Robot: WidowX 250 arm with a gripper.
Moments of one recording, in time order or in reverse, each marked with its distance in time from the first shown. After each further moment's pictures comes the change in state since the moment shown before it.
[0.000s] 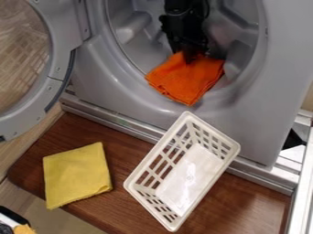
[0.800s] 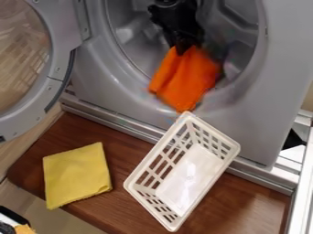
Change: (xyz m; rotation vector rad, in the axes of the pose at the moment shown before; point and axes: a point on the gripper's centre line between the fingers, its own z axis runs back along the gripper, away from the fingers) arm -0.011 -0.006 0.031 0.041 -0.051 0.056
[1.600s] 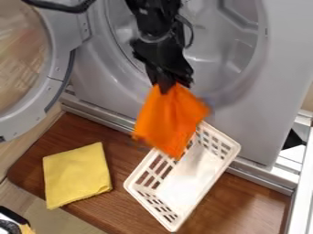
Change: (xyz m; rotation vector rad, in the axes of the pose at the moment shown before) arm -0.069 -0.034 0.038 -0.001 0.101 0.056
